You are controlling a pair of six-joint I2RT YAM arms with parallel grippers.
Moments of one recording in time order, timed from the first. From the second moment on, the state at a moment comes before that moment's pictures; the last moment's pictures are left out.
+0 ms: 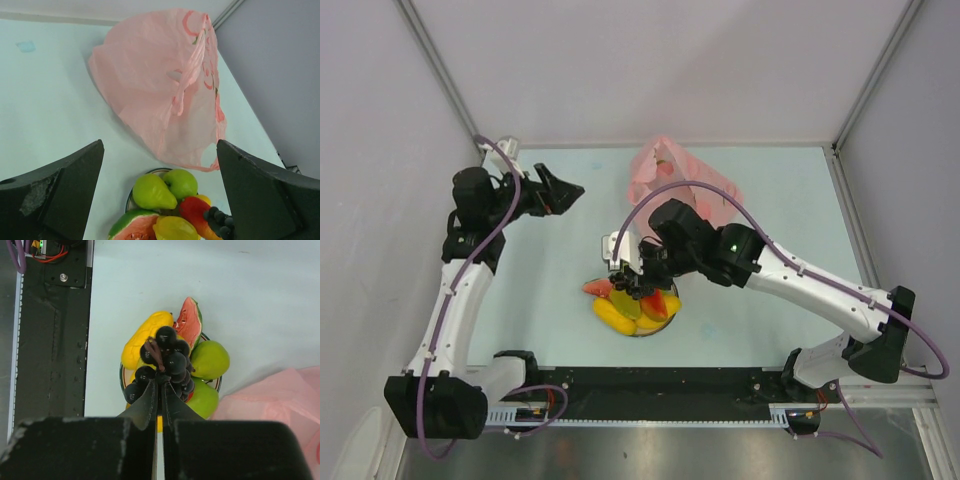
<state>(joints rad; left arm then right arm) -0.01 1.08 1.06 -0.20 0.61 -0.40 1.07 1.43 1.49 -0.75 -0.33 -0.49</state>
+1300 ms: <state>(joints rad) 0.02 1.01 0.99 -0.17 0.64 -0.44 0.89 1.55 1.47 -0.58 -0.24 -0.50</state>
